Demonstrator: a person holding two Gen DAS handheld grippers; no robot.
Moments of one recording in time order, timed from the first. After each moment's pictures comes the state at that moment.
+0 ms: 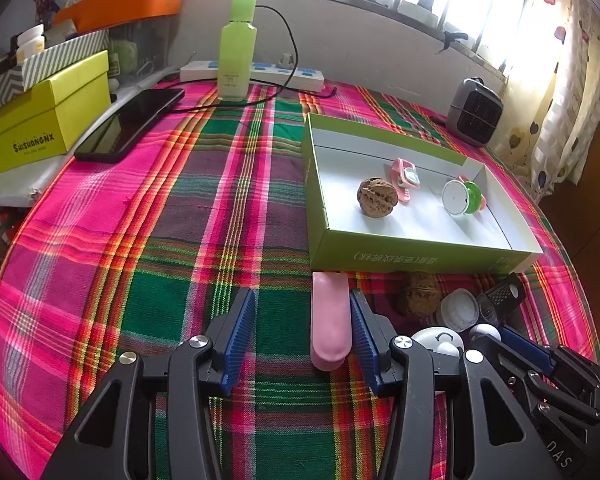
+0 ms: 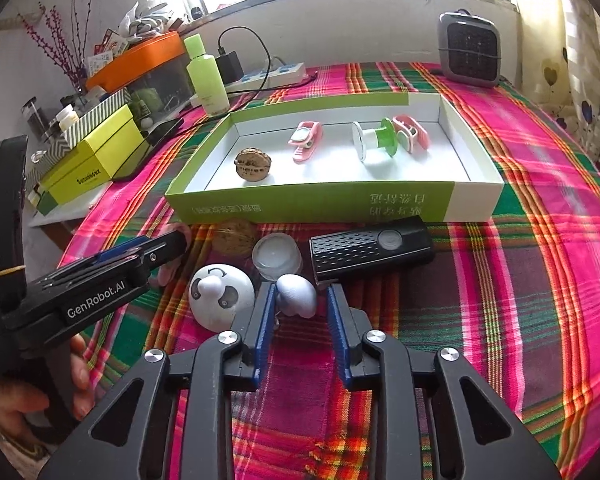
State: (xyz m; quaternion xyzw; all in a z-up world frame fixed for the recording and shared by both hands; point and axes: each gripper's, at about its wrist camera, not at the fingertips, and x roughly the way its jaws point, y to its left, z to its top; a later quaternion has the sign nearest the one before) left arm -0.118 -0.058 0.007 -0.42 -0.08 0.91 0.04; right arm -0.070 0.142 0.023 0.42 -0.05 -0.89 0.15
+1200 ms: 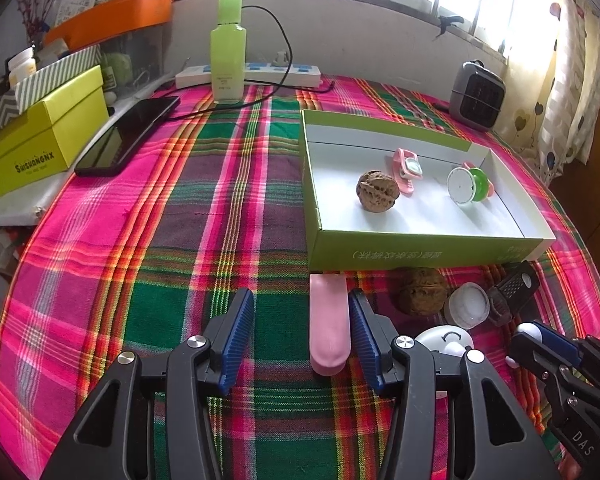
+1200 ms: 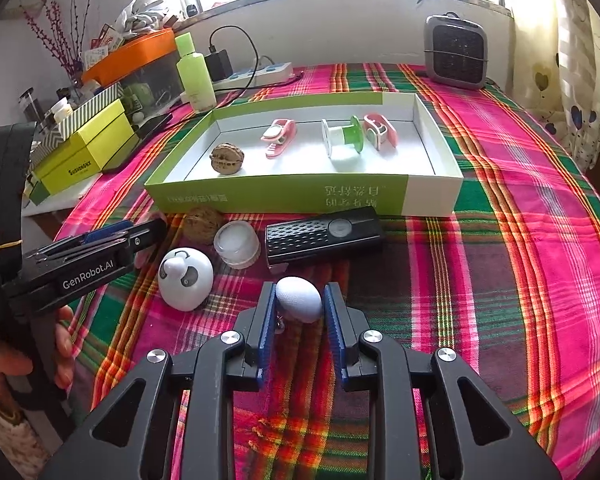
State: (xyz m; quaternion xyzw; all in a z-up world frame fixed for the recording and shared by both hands) left arm -0.122 -0.049 0.007 -0.42 -0.04 0.91 0.03; right arm -0.065 0.164 0.021 0.42 -0.03 -0.89 0.14
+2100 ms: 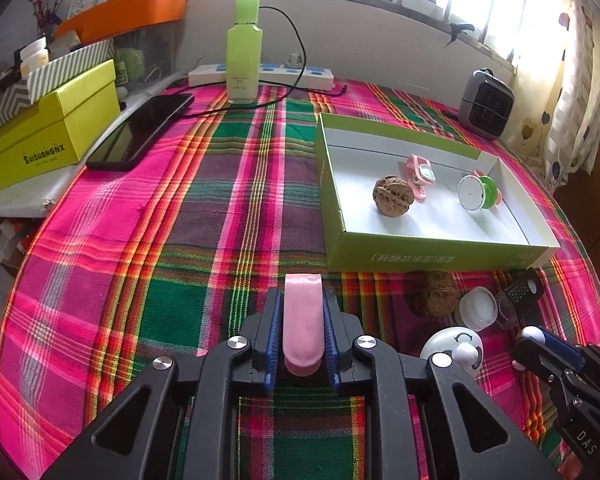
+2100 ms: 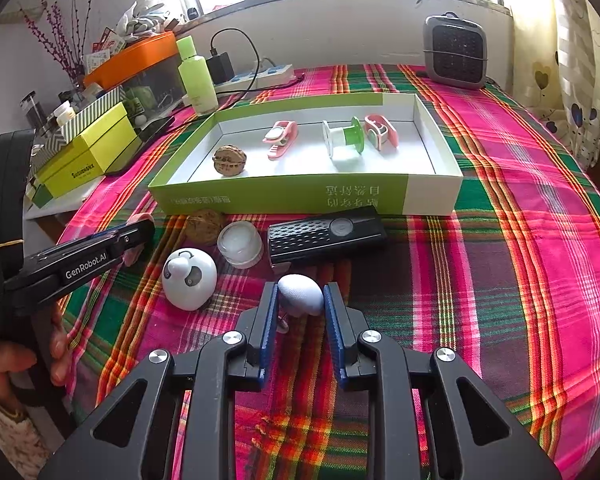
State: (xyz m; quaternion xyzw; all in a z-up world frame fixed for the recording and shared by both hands) left arm -0.121 -0.060 0.008 -0.42 -0.05 0.91 0.01; right arm -0.063 0.164 0.022 0.42 -0.03 -0.90 0.14
